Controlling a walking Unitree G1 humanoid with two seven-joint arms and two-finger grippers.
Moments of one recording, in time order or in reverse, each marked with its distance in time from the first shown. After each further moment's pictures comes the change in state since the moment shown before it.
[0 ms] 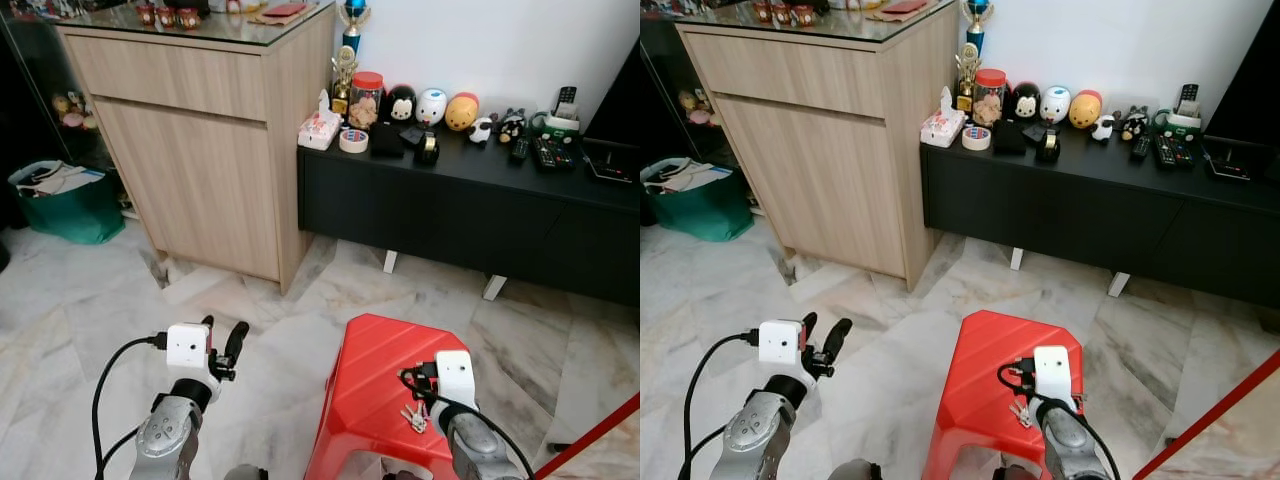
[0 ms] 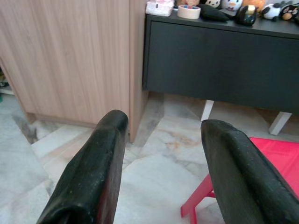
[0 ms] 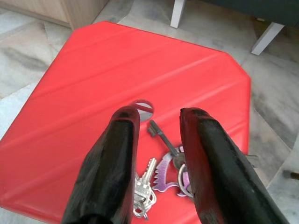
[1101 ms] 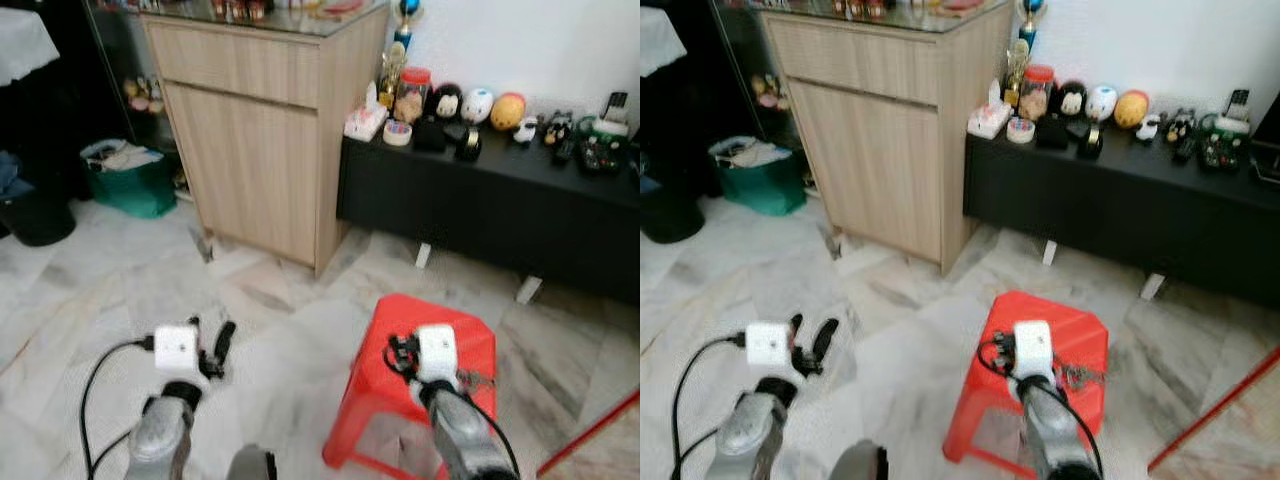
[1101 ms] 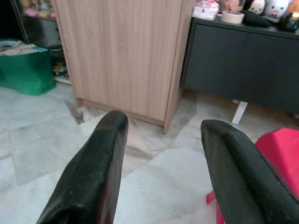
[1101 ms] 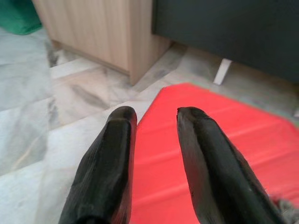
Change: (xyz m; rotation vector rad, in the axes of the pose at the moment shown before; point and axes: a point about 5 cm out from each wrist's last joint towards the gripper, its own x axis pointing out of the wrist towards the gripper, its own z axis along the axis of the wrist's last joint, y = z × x) left arm -0.002 0.006 0.001 0.014 -0.011 0.044; right arm 0.004 0.020 0.041 0.006 -0.228 0.099
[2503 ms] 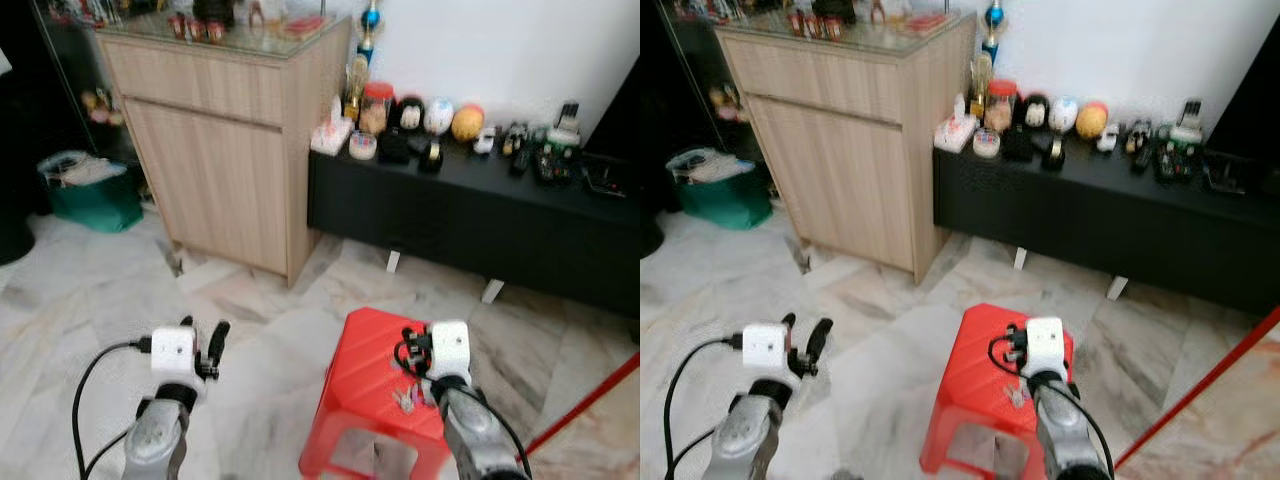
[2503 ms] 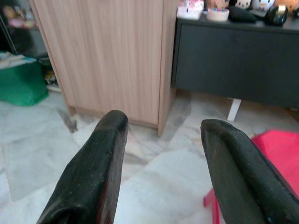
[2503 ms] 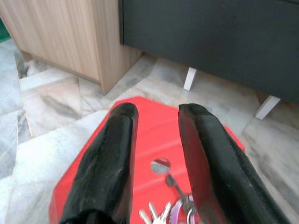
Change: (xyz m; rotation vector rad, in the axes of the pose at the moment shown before) left arm -0.002 0.008 -0.004 0.052 0.000 0.049; right arm -0.001 -0.003 0.008 -0.035 -0.051 -0.025
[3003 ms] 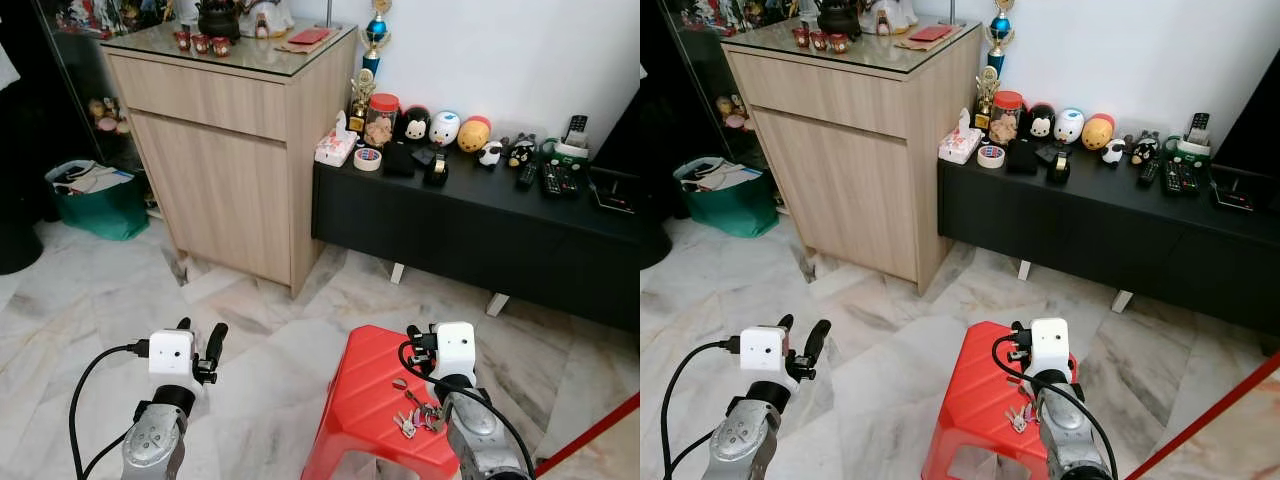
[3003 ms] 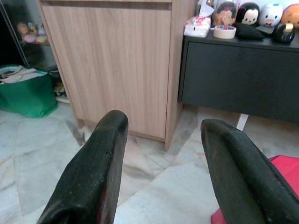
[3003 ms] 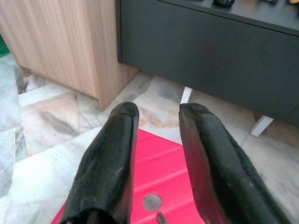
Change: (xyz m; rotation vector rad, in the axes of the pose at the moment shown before) left arm -0.002 0.005 0.002 0.014 -0.031 0.011; right arm -0.001 -0.005 0.003 -0.006 -0.033 -0.027
